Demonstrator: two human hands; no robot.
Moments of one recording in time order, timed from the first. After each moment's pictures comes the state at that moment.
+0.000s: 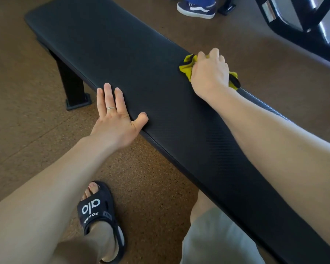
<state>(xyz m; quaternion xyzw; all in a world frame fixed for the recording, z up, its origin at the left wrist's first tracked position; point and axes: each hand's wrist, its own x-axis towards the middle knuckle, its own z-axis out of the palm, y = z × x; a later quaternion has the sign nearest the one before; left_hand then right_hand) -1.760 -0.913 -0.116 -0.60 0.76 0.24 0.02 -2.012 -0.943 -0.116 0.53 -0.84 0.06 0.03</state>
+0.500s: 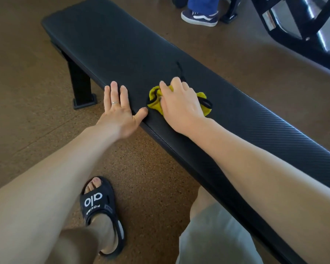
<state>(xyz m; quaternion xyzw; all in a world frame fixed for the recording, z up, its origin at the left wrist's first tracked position) -1.753 -0.915 -0.116 -0.60 0.77 0.24 0.01 -1.926 -0.873 -0.108 0.69 -0.72 0.05 0.02</state>
